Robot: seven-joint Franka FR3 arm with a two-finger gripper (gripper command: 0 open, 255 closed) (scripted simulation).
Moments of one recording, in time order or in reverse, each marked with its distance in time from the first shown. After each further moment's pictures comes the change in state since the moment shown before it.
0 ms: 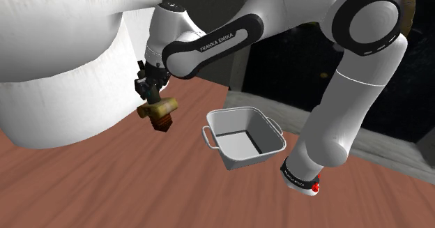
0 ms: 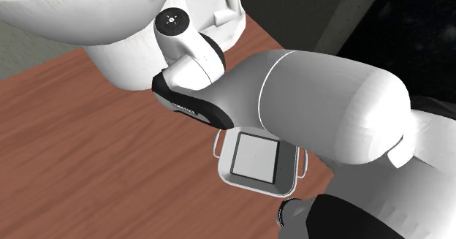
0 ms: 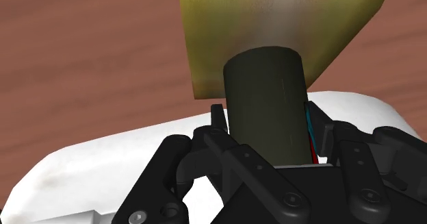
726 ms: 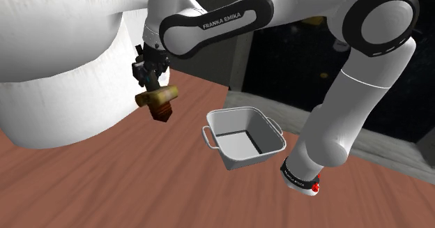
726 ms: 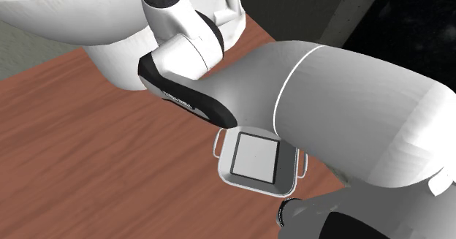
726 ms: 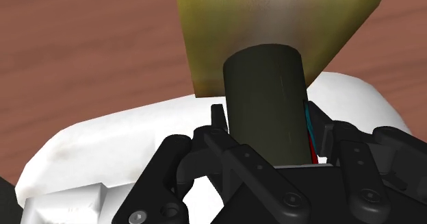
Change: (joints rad) arm -0.001 -0.054 0.002 0.087 0.036 -0.138 -0.033
